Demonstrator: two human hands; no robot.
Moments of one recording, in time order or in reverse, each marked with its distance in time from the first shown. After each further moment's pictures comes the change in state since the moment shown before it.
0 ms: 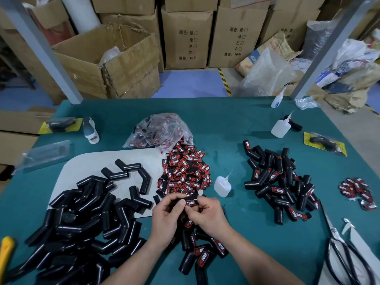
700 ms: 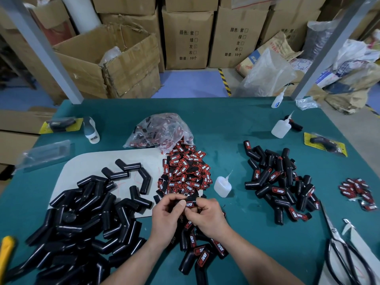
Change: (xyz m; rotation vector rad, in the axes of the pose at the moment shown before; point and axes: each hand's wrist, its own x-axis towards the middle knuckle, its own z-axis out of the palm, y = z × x) left_hand 0.001 -0.007 -0.001 -0.080 0.012 -0.009; right_hand -0.003 -0.007 0.002 -0.048 0.003 -0.045
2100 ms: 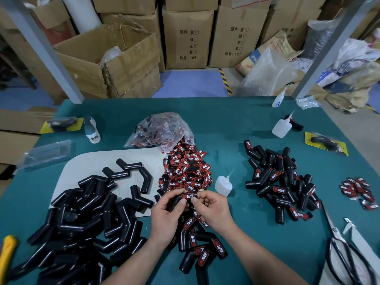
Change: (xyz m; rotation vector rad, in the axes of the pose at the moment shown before) left_hand 0.001 0.001 0.001 0.005 0.053 0.004; right_hand 0.007 0.001 -0.012 0.158 0.084 0.049
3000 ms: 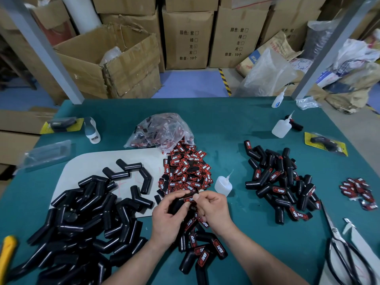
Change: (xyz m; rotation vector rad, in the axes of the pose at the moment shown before) left_hand -0.006 0.006 0.003 0.051 -0.053 0.219; right_hand 0.001 -0.002 0.006 0.176 0.037 0.139
